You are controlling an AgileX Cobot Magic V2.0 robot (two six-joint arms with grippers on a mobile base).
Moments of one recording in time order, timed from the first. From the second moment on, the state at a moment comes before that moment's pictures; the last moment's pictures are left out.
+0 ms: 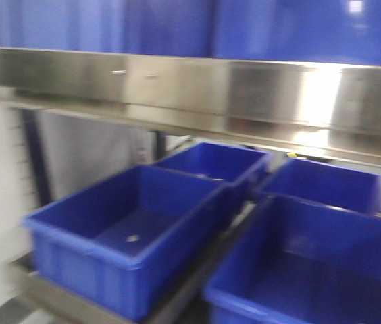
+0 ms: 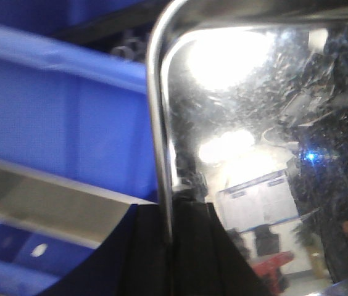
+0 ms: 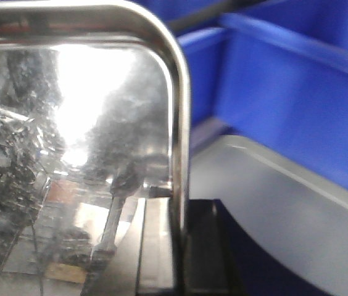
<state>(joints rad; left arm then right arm) -0.44 1.25 -1.30 0.19 0.53 -0.34 0.64 1.44 -1.51 -0.56 0.67 0.70</state>
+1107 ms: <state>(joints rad) -0.44 1.25 -1.30 0.19 0.53 -0.33 0.64 1.44 -1.51 -0.56 0.67 0.70</state>
